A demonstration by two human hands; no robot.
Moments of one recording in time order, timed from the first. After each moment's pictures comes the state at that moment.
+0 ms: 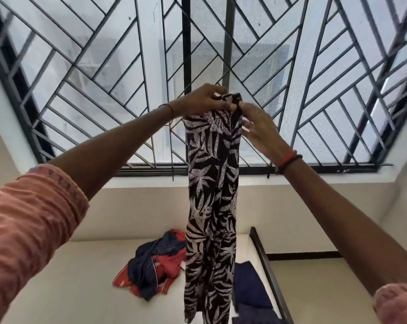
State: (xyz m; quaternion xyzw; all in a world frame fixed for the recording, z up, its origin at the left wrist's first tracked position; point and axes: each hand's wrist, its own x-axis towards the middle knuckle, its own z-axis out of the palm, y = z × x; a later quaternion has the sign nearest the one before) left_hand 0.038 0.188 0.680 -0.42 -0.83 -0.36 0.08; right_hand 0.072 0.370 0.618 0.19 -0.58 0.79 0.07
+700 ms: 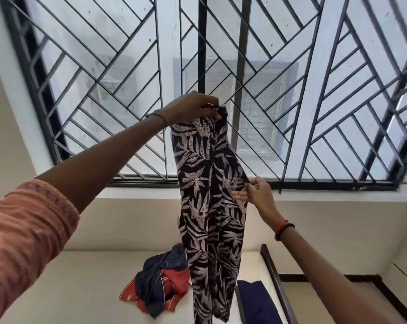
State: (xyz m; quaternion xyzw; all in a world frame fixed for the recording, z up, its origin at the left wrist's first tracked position) left_hand 0.051 0.128 0.705 -0.32 -0.91 -0.13 0.23; right_hand 0.068 0.353 0.476 0.07 -0.68 0.72 0.09
